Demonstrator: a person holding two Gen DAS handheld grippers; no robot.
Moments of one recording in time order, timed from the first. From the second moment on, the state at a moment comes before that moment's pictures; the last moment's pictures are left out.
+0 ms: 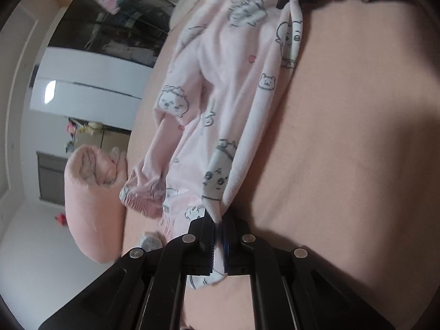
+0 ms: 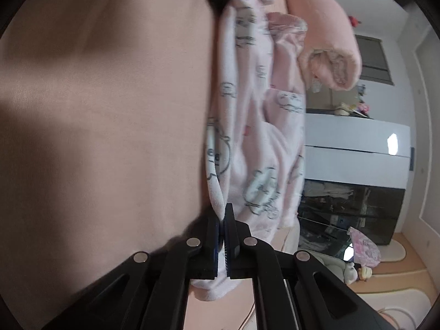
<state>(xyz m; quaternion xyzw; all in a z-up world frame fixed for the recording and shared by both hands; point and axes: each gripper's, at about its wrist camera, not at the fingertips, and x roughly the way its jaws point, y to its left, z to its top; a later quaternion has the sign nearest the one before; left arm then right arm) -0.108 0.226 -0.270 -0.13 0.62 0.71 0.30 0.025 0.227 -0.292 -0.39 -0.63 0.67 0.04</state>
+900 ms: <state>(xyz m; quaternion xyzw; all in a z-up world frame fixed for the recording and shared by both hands) -0.062 0.190 -0.248 -0.17 0.59 0.74 0.27 0.088 0.191 -0.264 -0.34 -0.64 0.69 0.04</state>
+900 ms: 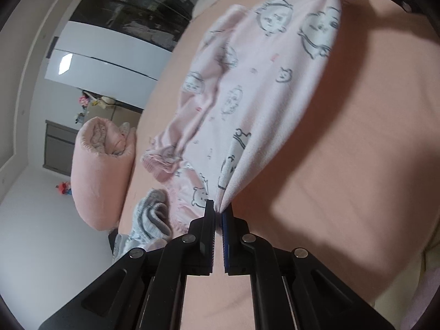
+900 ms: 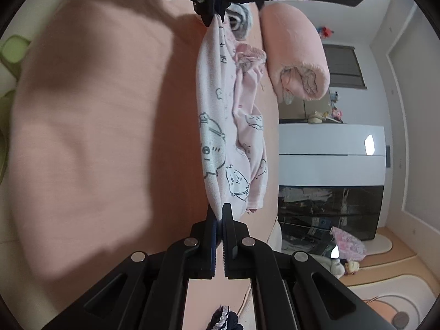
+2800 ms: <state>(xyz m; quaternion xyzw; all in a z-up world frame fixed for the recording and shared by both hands) -0.105 0.172 -0.267 -0.08 0.69 0.66 0.29 0.077 0.209 -0.284 -0.34 -0.69 0.63 0.09</state>
